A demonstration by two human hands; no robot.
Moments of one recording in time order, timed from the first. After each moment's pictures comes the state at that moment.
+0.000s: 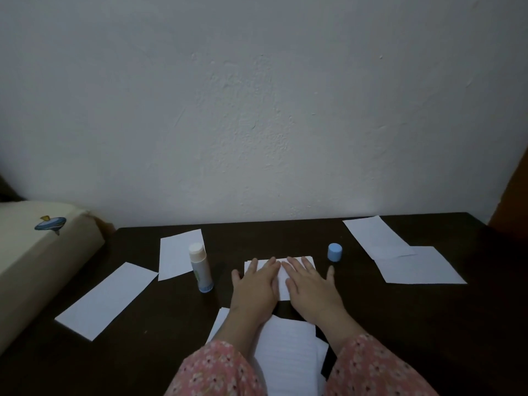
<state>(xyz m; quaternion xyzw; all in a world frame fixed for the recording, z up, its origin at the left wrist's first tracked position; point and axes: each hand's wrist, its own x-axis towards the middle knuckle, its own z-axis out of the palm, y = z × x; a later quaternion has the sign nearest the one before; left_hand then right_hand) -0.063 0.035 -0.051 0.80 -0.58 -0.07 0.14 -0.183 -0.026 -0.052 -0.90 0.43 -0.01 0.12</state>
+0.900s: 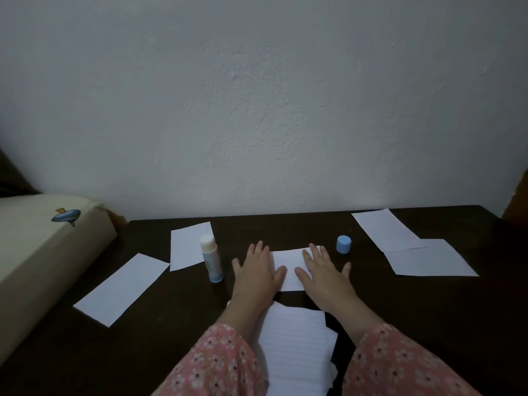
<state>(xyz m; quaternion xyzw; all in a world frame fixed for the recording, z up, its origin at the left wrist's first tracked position) -0.055 0.039 -0.034 0.85 -0.51 -0.08 0.13 -0.188 -0.027 -0.045 -0.87 0.47 -0.01 0.15</state>
